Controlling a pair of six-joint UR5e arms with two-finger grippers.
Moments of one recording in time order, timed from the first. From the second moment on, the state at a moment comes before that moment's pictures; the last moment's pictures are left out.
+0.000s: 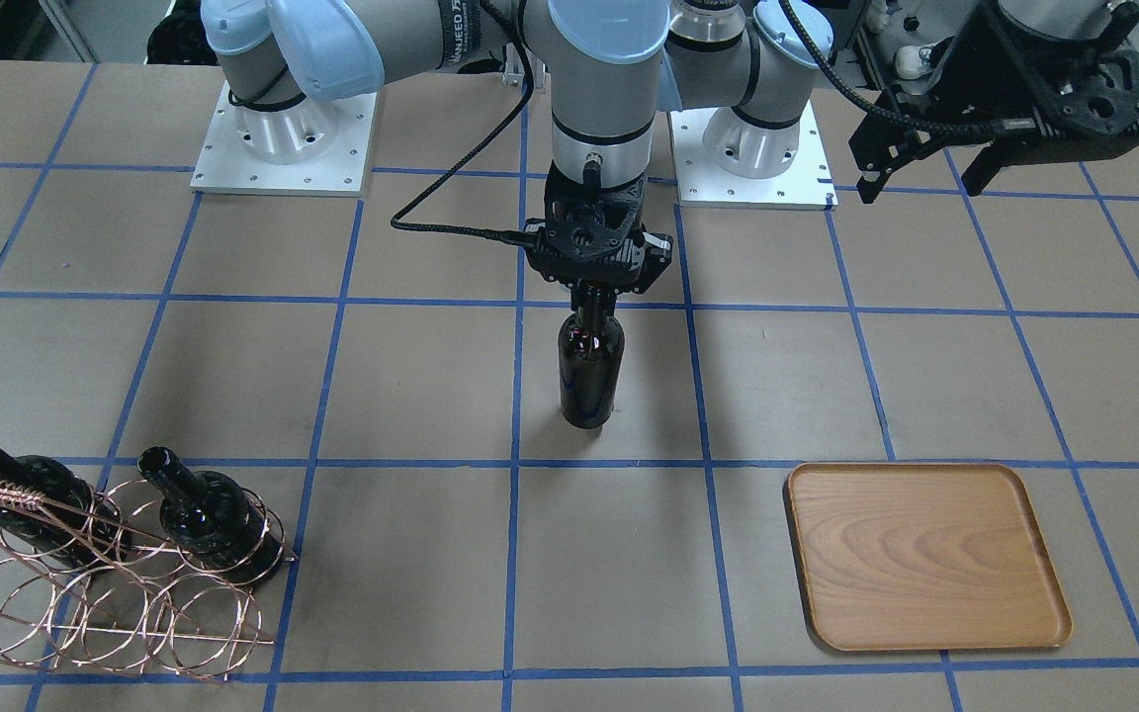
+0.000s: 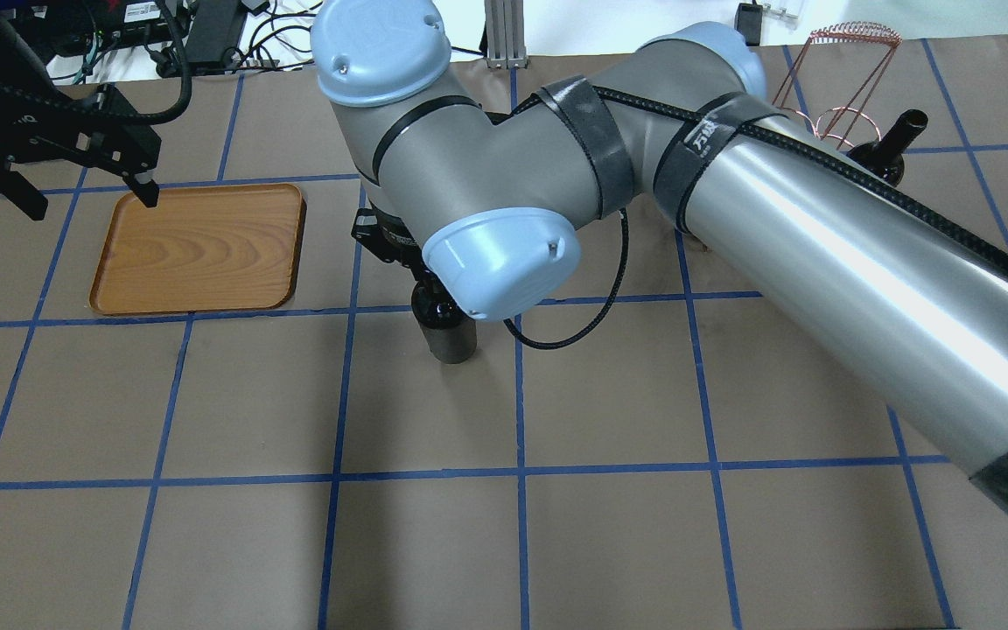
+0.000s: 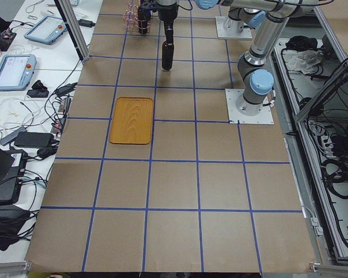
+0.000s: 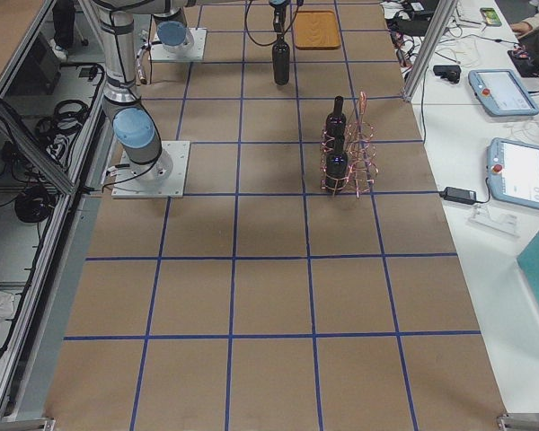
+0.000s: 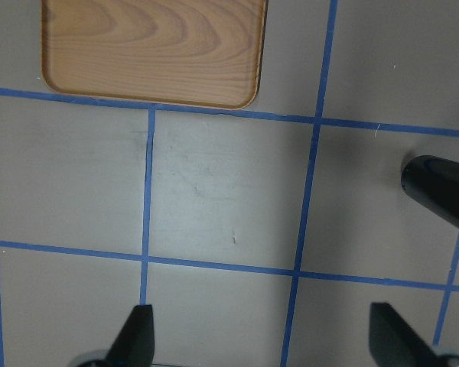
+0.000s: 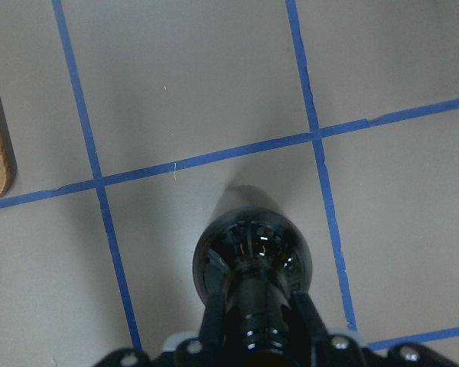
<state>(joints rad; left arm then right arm) -1.40 -1.52 -1.44 -1.80 1.61 0.06 2.12 -1.27 1.46 -1.86 -1.56 0.75</state>
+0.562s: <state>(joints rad) -1.41 -1.52 -1.44 -1.80 1.61 0.06 2.12 -1.26 1.47 -1.86 -1.56 0.75</state>
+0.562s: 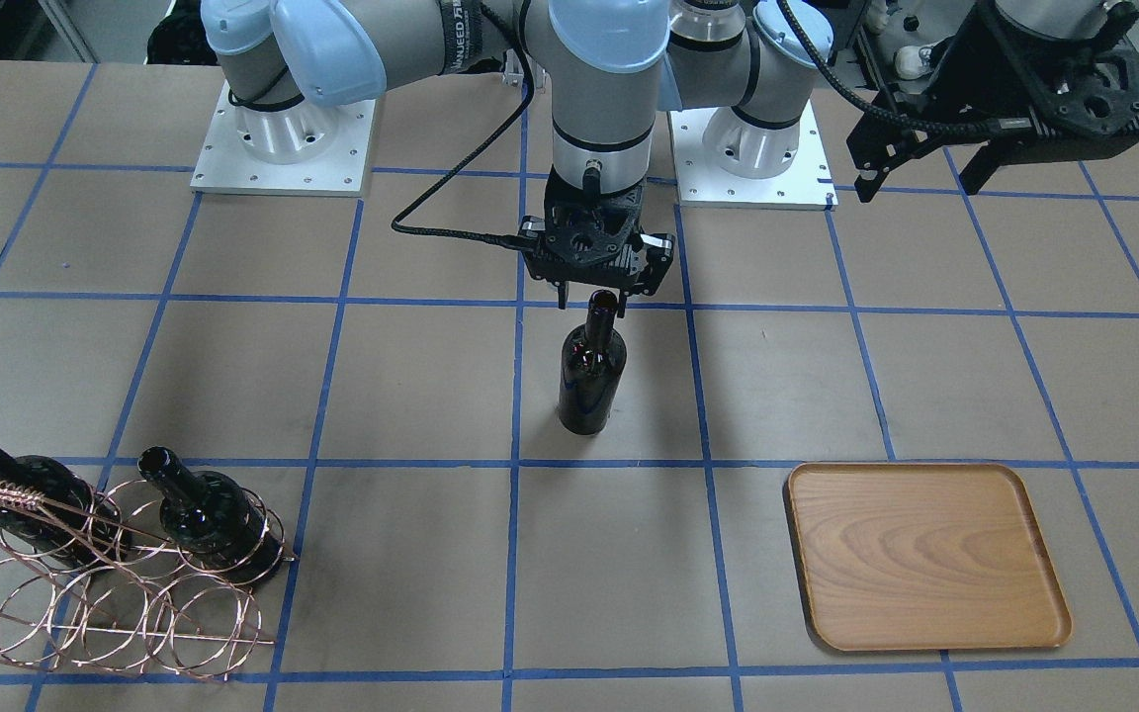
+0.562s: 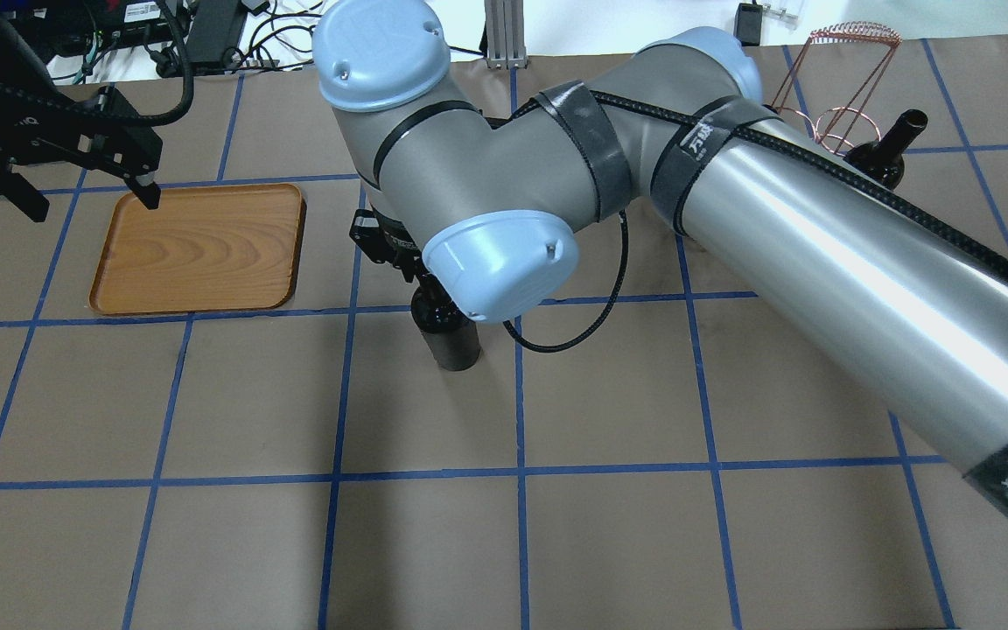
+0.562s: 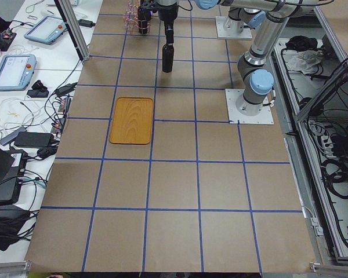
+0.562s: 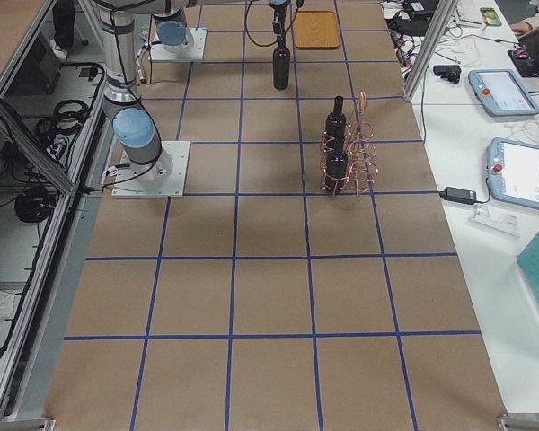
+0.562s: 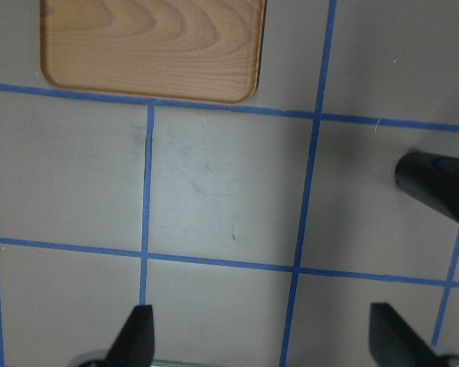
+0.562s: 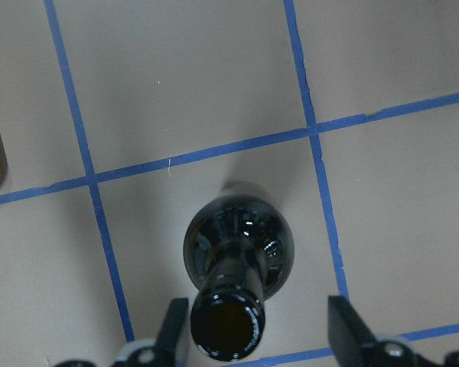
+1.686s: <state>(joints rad) -1.62 -1.61 -1.44 -1.66 1.61 -0.18 1.69 -1.53 1.38 -1.49 -1.55 0.12</state>
